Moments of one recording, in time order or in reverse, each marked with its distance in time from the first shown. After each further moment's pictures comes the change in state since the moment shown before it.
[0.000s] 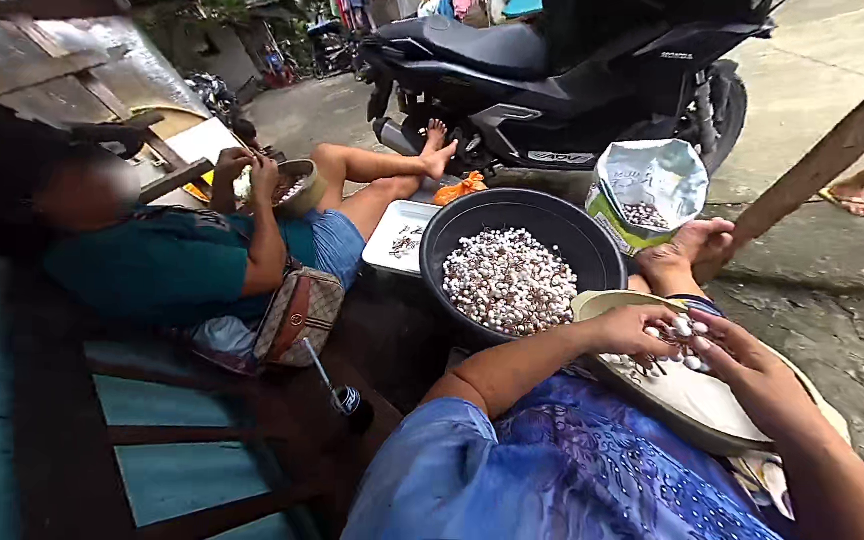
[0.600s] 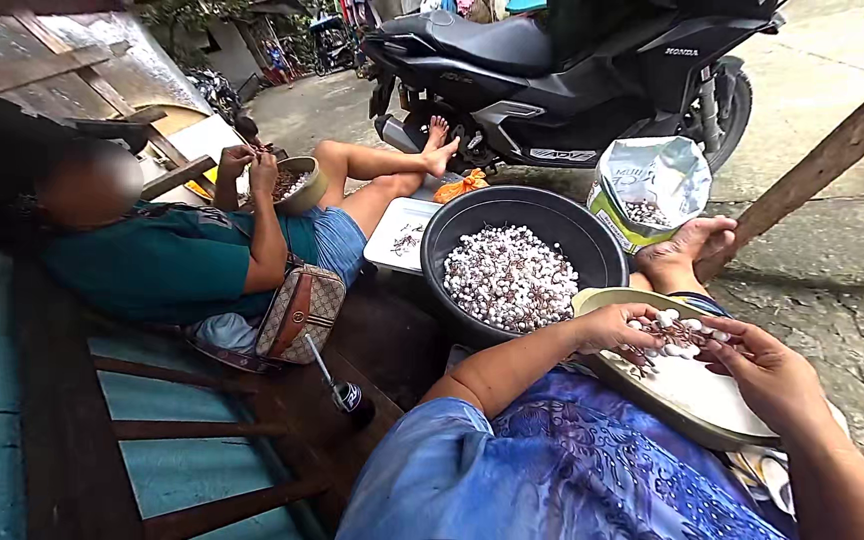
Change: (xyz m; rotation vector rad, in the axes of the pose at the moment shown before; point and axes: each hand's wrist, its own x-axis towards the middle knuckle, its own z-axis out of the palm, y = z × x) left_hand -0.004 -0.021 -0.006 -0.336 -0.001 -0.044; right_hand -0.003 -0.002 -0.010 -0.174 0.104 -0.005
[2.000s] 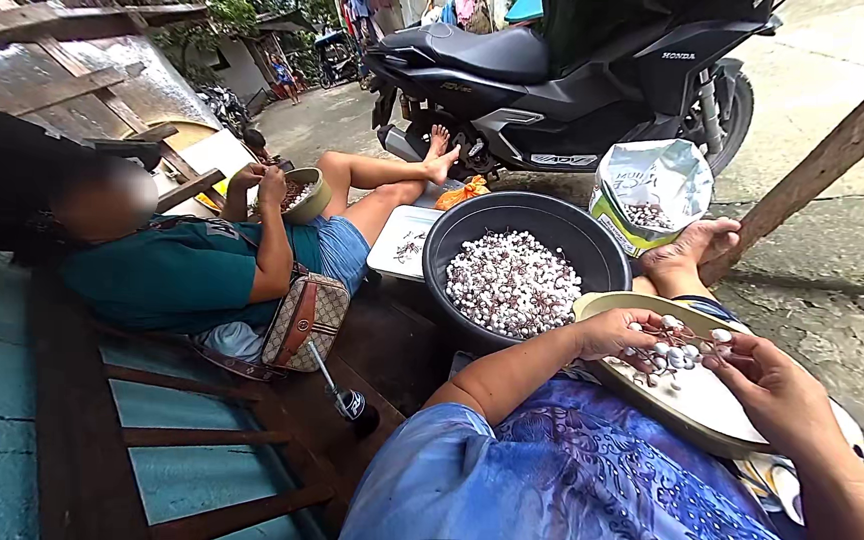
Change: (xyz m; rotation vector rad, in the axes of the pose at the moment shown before) left_hand 0.000 -0.002 0.000 -0.078 -0.025 0.012; right_hand -0.018 0.003 0.001 -0.123 0.027 -0.107
